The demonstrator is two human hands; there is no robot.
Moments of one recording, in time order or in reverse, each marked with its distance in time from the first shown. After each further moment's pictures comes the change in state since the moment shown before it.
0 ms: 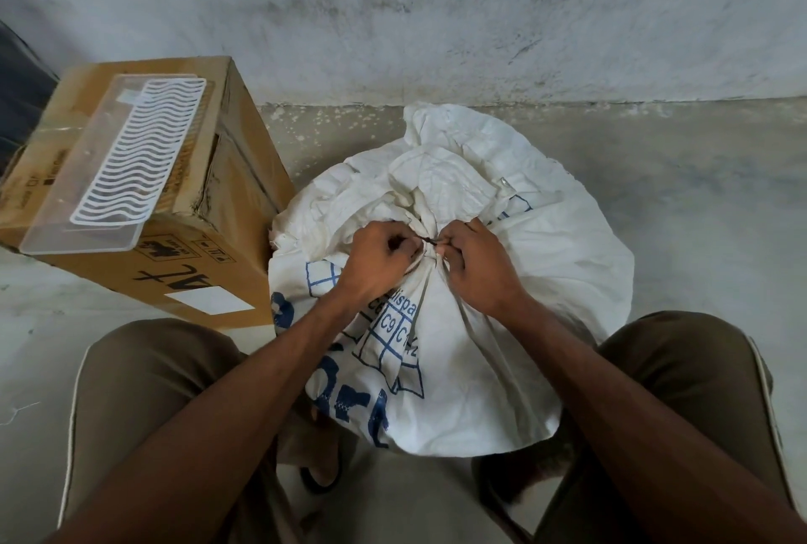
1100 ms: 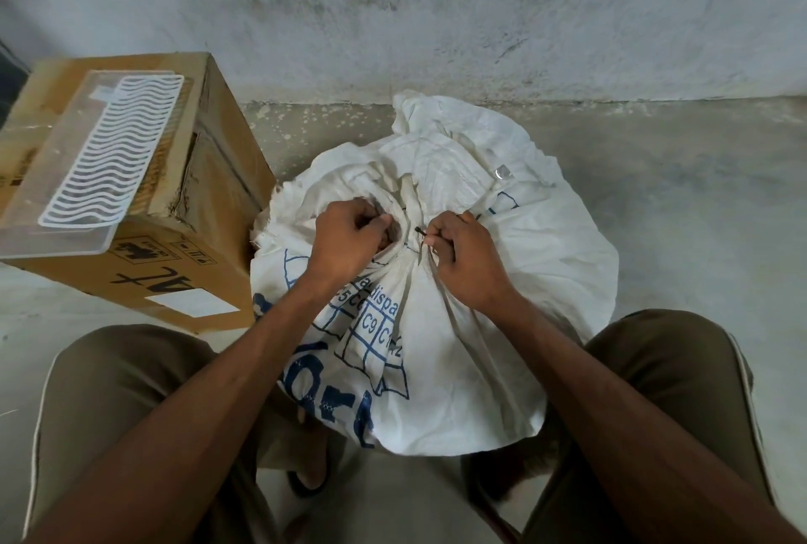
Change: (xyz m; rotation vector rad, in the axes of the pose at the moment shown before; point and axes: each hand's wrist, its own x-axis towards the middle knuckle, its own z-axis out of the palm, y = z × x) left_hand 0.010 0.007 -0.024 -0.135 0.080 -0.197; right_hand 0.004 -0.008 -0.009 0.122 0.055 0.015
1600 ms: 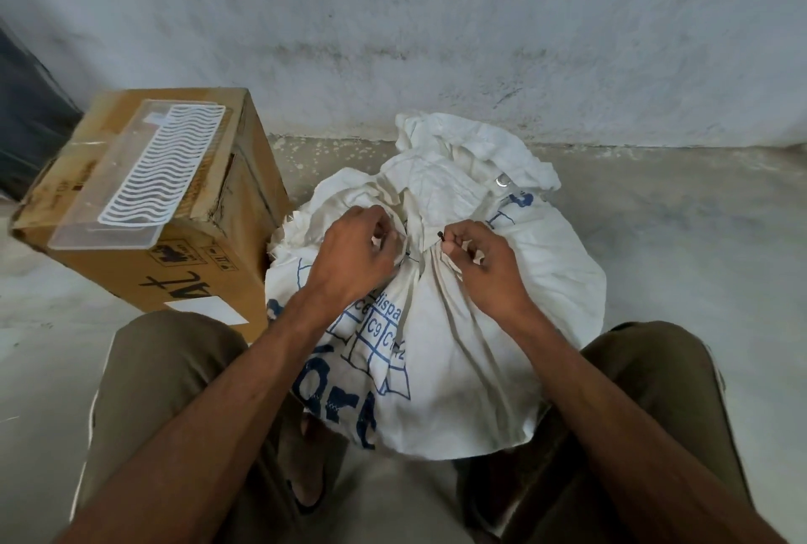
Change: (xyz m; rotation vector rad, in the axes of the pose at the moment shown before) left_hand -0.037 0.025 -0.021 0.394 0.115 0.446; right_hand -0.026 -0.036 -0.040 0.355 0.090 0.059
